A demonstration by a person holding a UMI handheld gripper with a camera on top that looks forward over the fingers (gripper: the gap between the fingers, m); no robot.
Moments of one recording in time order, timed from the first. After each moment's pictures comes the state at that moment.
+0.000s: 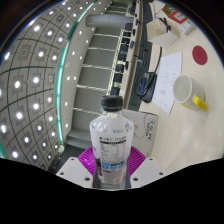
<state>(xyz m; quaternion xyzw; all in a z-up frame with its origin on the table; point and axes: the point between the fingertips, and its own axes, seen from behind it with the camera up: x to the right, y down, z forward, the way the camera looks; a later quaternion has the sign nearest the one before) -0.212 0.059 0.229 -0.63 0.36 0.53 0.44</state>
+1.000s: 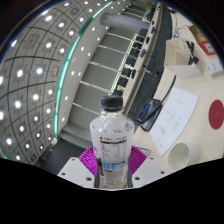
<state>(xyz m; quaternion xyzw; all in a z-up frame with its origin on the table) -0.082 0.128 0.240 -0.67 0.30 0.48 0.48</state>
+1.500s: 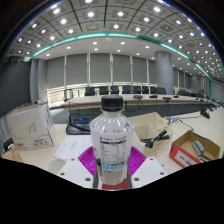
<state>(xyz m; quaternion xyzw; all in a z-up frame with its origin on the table) 0.137 0.119 0.128 -0.81 0.04 -0.01 0.59</state>
